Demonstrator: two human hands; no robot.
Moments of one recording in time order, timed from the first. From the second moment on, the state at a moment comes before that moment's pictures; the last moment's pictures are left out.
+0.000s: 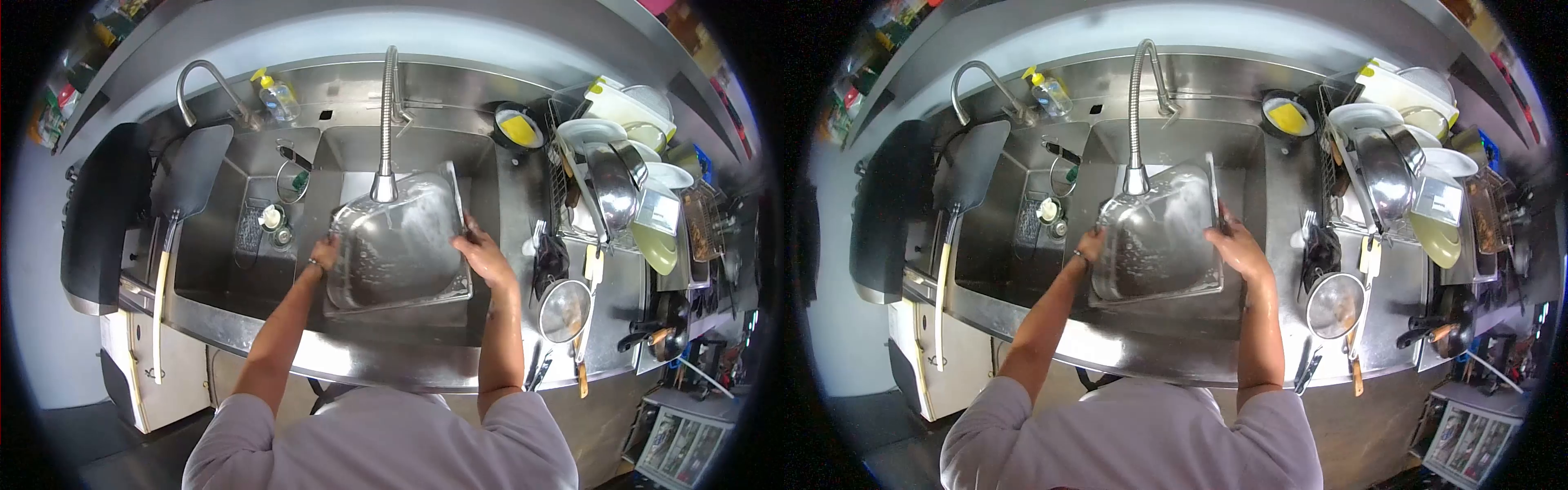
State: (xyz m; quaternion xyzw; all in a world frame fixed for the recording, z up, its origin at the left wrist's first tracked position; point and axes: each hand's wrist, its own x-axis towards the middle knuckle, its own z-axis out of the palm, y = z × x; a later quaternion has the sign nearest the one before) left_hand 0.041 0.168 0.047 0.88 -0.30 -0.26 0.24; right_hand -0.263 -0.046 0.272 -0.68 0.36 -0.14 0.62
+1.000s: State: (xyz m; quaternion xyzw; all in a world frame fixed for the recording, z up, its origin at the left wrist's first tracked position) left_hand 0.006 0.150 0.233 0.85 -0.33 -0.05 0.40; right_hand -0.207 -0.024 0.088 -0.35 0.54 -0.40 0.65
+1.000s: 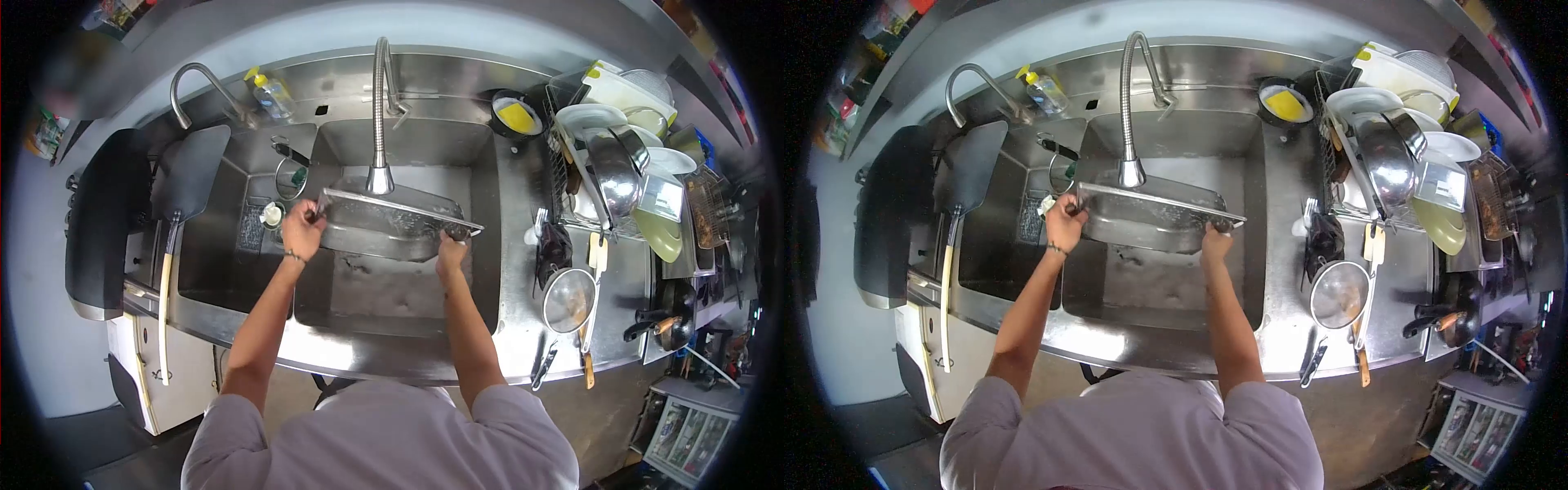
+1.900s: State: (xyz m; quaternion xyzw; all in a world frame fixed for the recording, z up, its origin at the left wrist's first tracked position) left_hand -0.123 0.147 0.280 0.54 -0.82 0.11 0.13; right_hand -0.158 0.022 -0.049 0.01 0.26 -0.41 0.87
